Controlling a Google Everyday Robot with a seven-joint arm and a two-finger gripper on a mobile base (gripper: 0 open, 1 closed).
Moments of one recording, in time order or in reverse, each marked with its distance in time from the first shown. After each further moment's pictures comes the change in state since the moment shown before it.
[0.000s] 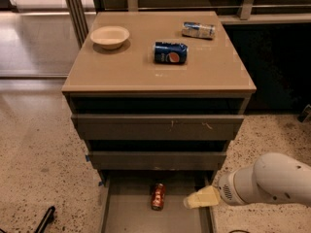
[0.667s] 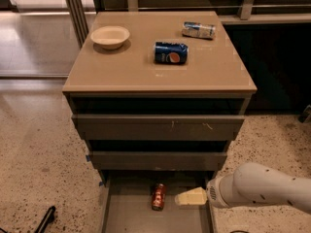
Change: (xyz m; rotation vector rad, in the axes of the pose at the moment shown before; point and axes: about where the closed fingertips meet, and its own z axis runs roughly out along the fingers) arm 0.010 -0.009 0.069 0.015 0.026 0.219
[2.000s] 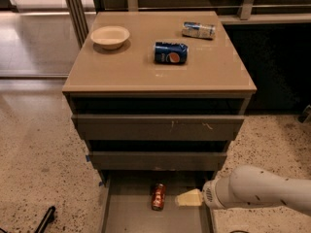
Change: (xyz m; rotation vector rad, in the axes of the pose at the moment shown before) arm 0.001 0.003 0.020 -0.024 -0.002 -0.004
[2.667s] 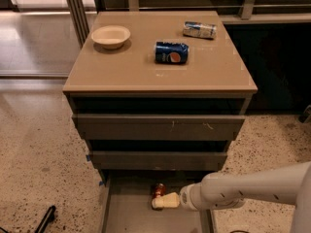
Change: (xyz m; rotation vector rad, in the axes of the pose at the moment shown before) arm 0.002 0.016 0.116 -0.075 0.025 0.072
